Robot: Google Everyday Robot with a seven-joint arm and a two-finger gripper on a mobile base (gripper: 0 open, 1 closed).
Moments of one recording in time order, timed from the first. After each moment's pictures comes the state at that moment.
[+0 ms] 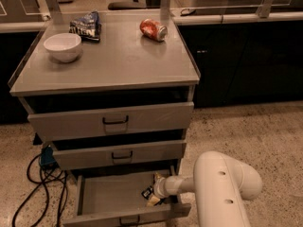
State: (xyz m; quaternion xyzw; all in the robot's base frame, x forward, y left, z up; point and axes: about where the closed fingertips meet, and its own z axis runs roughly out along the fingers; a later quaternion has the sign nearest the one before) arm 0.598 -0.010 0.114 -0.58 0.76 0.11 0.27
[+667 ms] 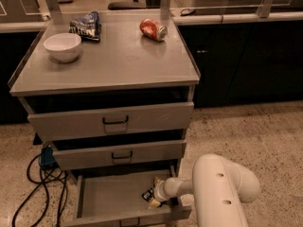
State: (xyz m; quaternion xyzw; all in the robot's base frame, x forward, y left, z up) arm 0.583 -0.010 0.094 -0.59 0.76 0.12 0.25
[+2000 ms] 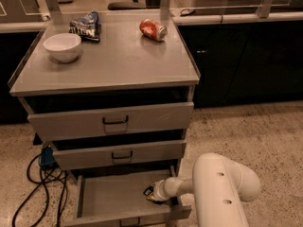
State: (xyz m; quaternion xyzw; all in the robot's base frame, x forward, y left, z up) arm 0.583 -0.010 0.099 -0.59 0.76 0.12 0.25
